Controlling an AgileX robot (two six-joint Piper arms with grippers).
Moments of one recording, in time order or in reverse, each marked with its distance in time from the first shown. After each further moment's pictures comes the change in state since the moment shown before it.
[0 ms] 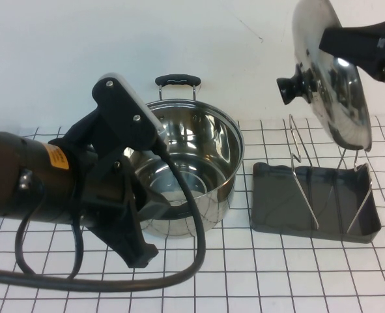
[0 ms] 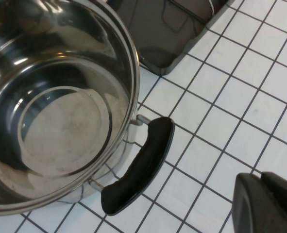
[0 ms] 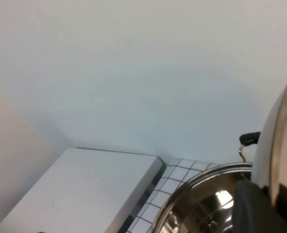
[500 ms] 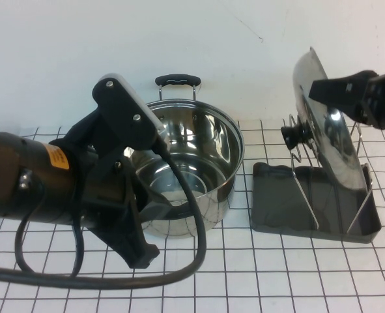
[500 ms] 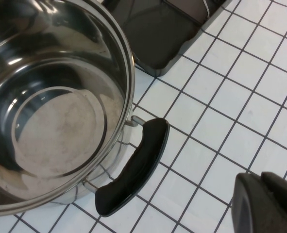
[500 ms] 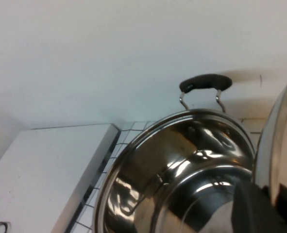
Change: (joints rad) right arm 0.036 0.070 0.086 0.004 -0.124 0.001; left arm 0.000 0.000 0.000 -0.017 0.004 0.000
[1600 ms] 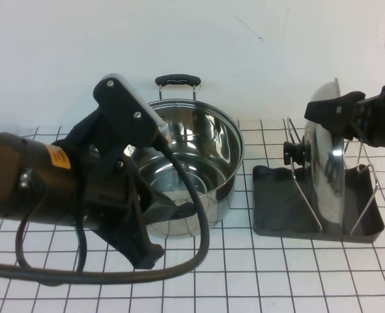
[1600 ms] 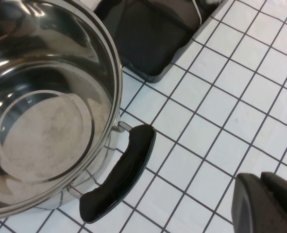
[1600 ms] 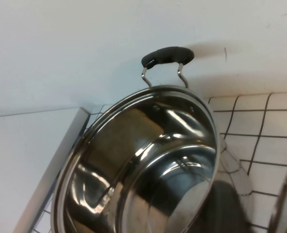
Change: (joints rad) right arm 0.000 0.061 0.040 0.015 -0.047 -0.070; left arm 0.000 0.000 0.000 -0.045 0.002 -0.001
